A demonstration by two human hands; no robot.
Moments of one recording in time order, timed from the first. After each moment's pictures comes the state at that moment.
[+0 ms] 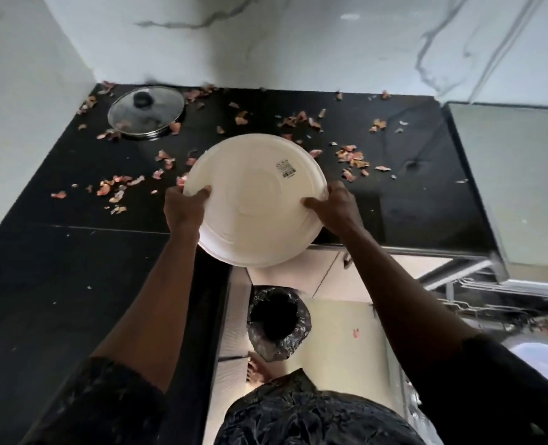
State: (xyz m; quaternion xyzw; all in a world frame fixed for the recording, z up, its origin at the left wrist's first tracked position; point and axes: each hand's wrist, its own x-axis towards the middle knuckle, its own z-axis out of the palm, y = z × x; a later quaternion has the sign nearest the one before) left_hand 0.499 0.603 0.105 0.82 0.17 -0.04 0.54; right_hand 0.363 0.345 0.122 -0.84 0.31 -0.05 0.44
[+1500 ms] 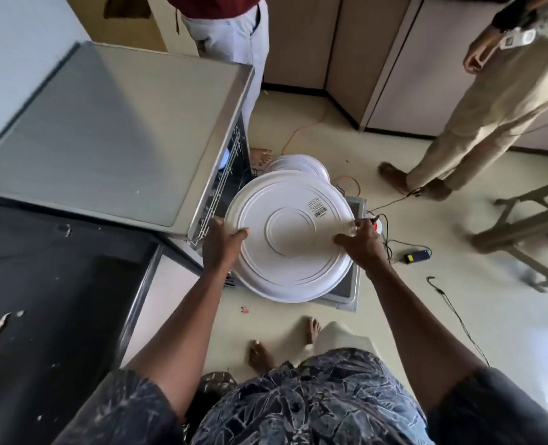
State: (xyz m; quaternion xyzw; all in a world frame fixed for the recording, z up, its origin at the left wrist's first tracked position) left_hand 0.102 0.135 0.035 0.72 -0.56 -0.38 0.17; right_hand -0.172 0.233 0.038 -0.32 0.84 -0.26 0.35
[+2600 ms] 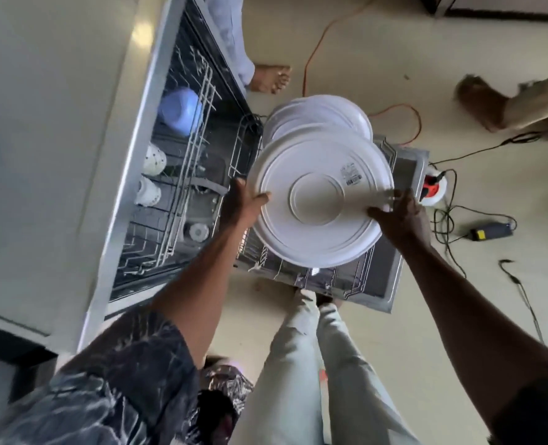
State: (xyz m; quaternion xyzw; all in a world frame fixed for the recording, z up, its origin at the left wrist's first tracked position) left_hand -0.033 -0.081 -0.186 0.73 -0.55 -0.40 0.01; right_hand -0.309 0.050 -0.201 -0.31 0.85 -0.19 0.37
